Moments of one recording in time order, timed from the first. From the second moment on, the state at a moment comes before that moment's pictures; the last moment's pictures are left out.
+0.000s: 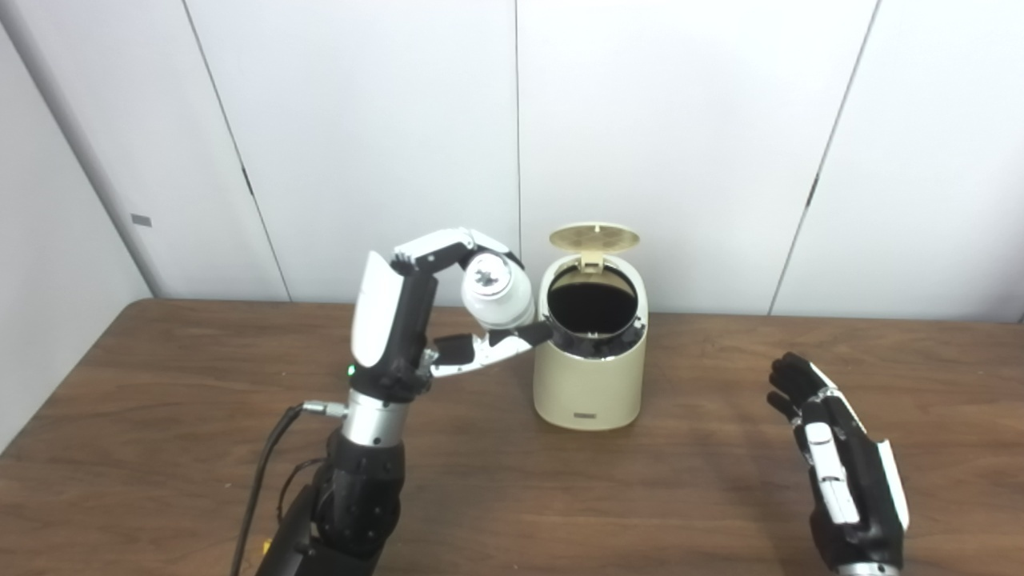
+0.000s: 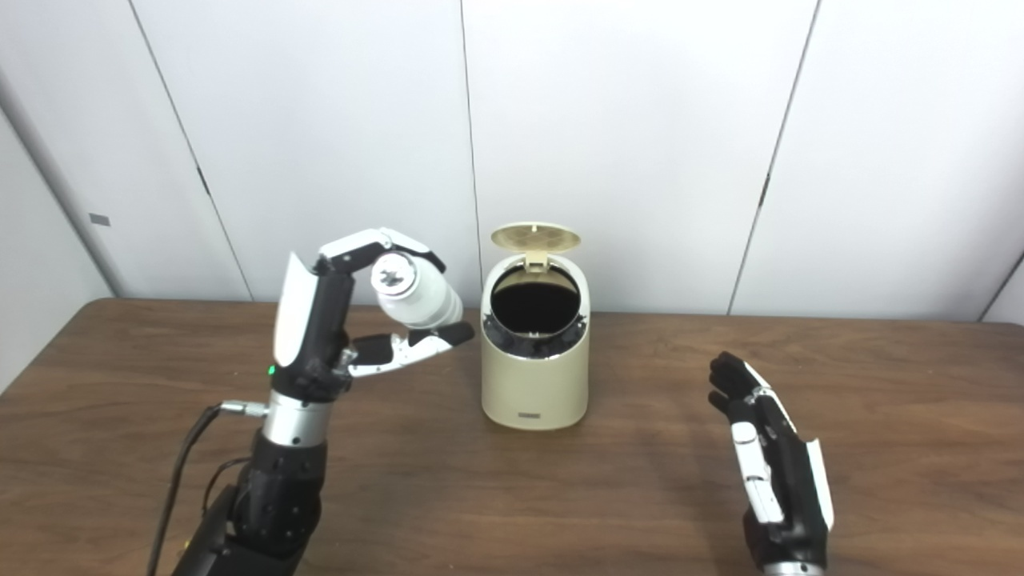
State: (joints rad) left arm -0.44 0.21 -0.24 0.02 0.51 -0.45 0.38; right arm -0.07 -0.04 -0.11 -0.02 0.09 -0.25 0.00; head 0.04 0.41
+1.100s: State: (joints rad) left arm -0.80 0.26 -0.71 0.57 0.38 -0.45 0.81; right arm -0.02 -0.01 -0.10 -0.07 0.08 -0.26 -0.02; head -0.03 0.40
